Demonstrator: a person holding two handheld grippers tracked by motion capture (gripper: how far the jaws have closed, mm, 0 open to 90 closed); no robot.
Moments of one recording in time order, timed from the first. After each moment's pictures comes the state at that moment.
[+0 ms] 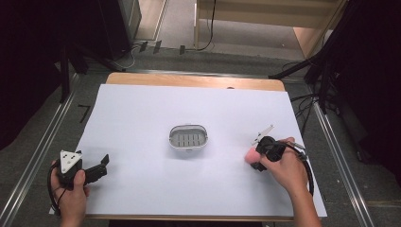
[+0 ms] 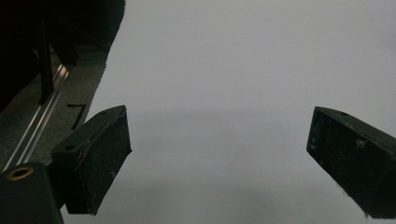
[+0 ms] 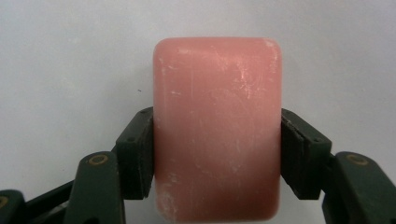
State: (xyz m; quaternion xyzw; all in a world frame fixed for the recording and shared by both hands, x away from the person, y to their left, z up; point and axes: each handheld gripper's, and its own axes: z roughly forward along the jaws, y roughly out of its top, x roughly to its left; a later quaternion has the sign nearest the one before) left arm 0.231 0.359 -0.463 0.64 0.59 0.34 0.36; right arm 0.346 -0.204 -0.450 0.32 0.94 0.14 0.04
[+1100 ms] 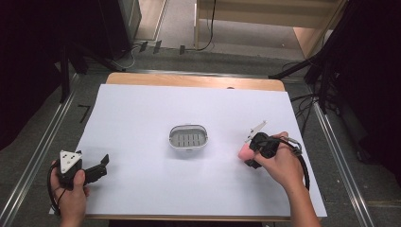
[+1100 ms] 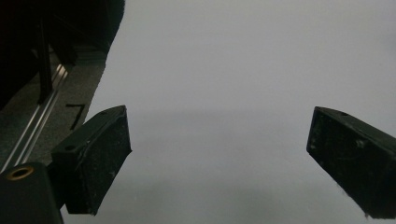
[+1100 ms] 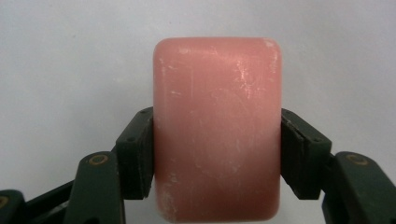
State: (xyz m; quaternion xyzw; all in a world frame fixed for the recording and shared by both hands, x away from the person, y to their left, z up) left arm 0.231 0.359 -0.463 0.64 0.59 0.34 0.36; right arm 0.348 -0.181 -0.430 0.28 0.95 0.15 0.05
